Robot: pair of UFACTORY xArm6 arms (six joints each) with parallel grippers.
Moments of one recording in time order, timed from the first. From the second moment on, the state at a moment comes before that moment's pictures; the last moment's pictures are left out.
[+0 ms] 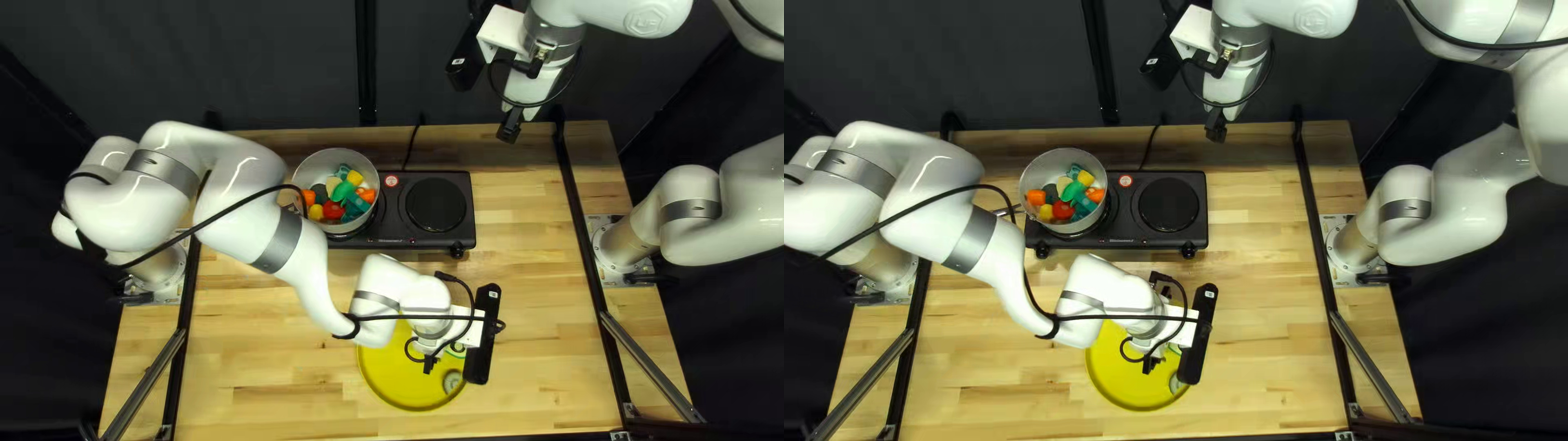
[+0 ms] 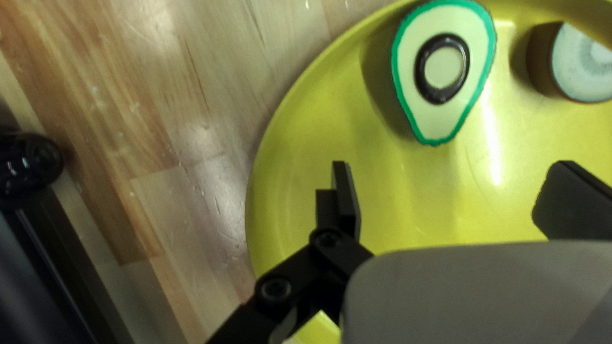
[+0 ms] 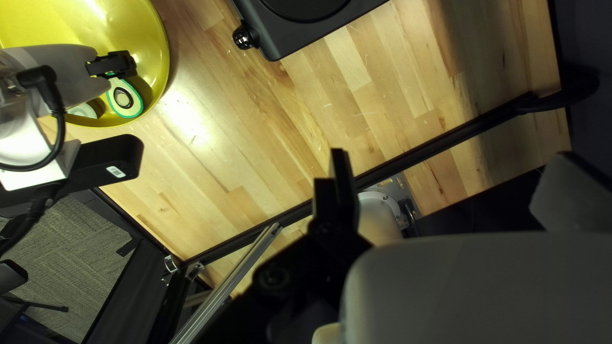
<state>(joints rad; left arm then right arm) -0.32 0.71 -1.58 0.01 0.65 -0.05 -0.25 -0.37 -1.28 -0.04 1.68 0.24</state>
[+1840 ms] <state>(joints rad) -0.32 0.83 -1.69 -0.09 0.63 0.04 -0.25 -0.37 -1.28 -0.04 1.68 0.24</state>
